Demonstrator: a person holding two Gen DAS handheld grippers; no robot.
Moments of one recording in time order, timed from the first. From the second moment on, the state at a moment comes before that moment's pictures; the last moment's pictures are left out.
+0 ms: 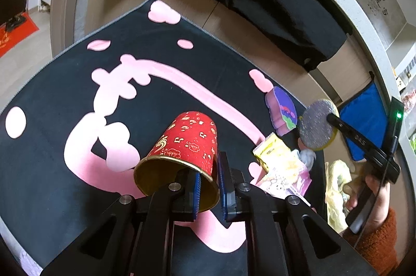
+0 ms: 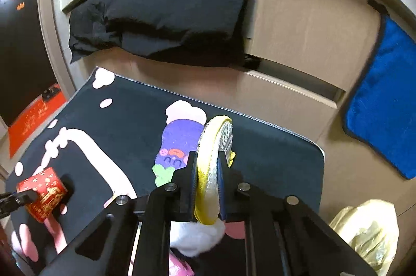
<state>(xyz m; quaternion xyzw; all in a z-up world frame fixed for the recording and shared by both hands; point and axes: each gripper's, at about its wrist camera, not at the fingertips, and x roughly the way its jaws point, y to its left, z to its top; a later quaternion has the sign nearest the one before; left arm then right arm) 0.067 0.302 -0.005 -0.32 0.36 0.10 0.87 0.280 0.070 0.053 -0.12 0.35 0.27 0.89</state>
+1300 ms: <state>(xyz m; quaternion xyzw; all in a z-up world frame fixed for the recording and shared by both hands) 0.206 0.006 0.146 -0.11 0.27 -0.11 0.95 0.208 -0.184 0.160 -0.03 0.21 0.21 0.95</state>
